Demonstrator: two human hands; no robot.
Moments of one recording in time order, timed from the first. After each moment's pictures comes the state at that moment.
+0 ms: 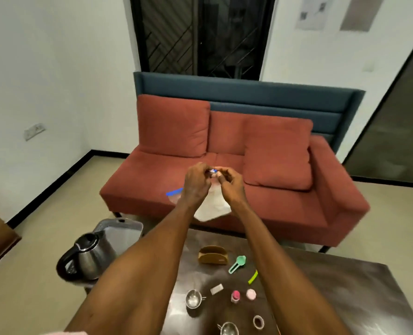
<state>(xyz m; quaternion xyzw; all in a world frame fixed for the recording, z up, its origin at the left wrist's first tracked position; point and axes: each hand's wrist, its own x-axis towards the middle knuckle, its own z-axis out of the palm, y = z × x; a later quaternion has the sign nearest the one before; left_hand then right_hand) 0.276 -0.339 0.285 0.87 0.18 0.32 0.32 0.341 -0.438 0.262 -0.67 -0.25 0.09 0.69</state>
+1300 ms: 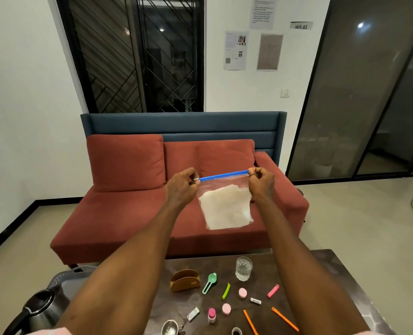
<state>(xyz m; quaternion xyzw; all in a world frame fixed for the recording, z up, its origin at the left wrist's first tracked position) 0.290 -0.417 0.363 0.91 0.11 0.30 0.26 0.385 -0.621 0.358 -0.77 0.00 -0.16 0.62</state>
